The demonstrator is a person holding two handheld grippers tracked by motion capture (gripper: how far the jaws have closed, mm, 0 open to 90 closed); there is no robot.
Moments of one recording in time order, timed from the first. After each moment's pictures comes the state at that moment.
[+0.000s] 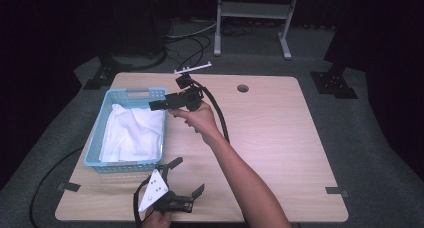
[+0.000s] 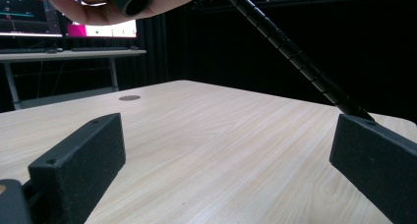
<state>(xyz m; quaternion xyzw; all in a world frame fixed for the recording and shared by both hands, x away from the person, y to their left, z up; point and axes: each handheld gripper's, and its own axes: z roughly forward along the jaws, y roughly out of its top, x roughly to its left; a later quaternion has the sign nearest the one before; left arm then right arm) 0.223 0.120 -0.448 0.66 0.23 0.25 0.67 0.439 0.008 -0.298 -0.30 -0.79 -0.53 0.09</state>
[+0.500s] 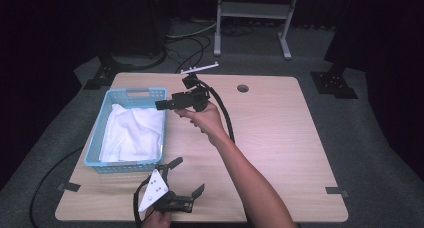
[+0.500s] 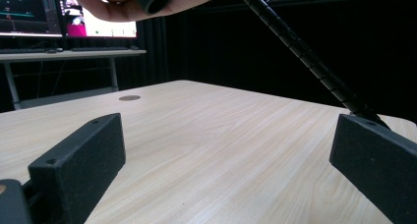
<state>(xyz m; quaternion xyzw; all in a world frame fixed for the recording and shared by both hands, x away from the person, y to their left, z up) 0.223 0.120 -0.448 0.66 0.23 0.25 0.67 0.436 -0.008 -0.295 -0.31 -0.79 -0.53 0.08</state>
